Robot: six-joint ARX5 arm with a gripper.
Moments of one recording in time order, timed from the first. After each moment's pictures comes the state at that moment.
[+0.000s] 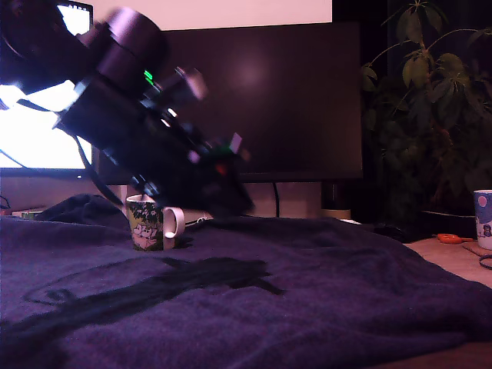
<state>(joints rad) -0.61 1.68 0.82 0.36 0.19 -0.08</state>
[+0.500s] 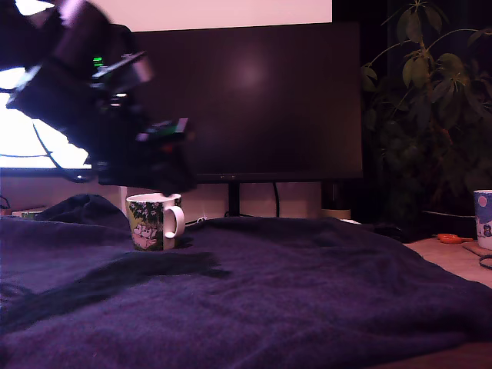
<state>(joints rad) -0.43 1.61 0.82 0.32 0.19 -0.05</state>
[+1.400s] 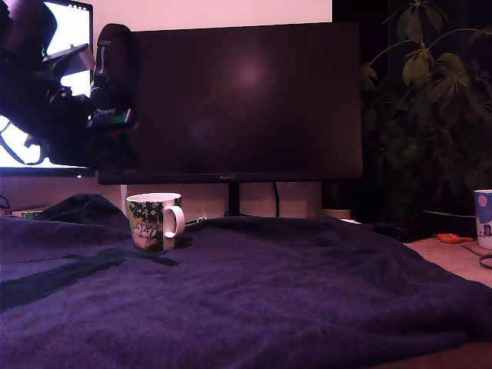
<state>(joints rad) -0.26 1.56 0.82 0.36 0.19 -0.01</state>
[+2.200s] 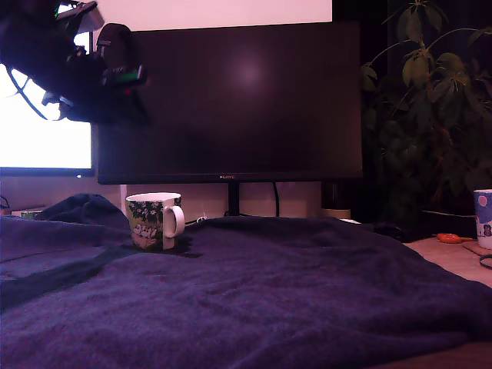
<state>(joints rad) -0.26 1.57 1.03 0.26 0.19 0.00</state>
